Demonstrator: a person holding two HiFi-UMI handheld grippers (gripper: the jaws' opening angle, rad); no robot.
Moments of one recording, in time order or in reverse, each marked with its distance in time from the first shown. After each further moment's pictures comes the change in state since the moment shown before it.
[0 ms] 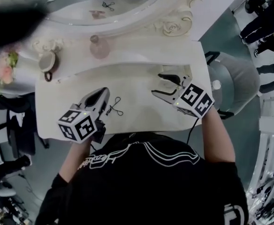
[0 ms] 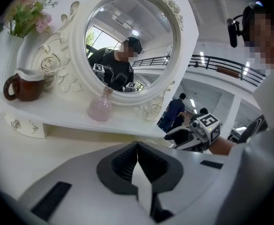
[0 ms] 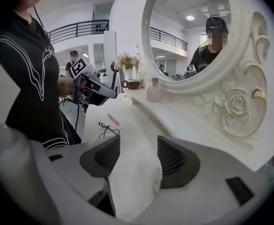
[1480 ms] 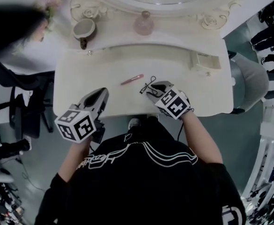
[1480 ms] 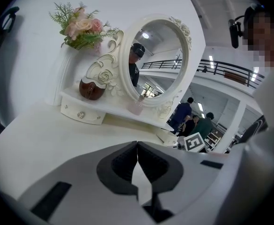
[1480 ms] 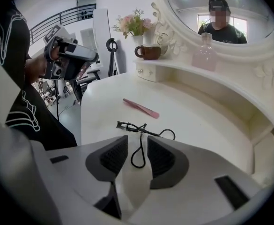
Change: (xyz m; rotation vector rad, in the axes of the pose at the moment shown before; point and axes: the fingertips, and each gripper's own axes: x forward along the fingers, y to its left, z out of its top) left arm -0.162 0.098 -0.047 -0.075 -0.018 0.084; right arm 0.180 0.145 -0.017 0.115 0.202 -0.010
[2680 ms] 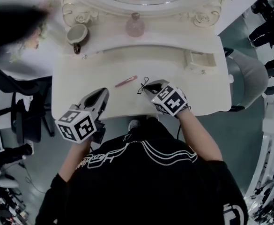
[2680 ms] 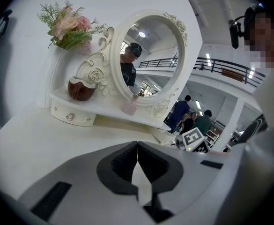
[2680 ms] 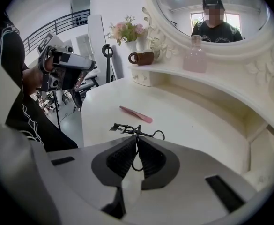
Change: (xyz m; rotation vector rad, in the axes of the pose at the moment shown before) left arm 0.017 -0.024 0.005 0.030 0.010 -0.021; right arm -0.016 -0.011 0.013 0.069 -0.040 0.011
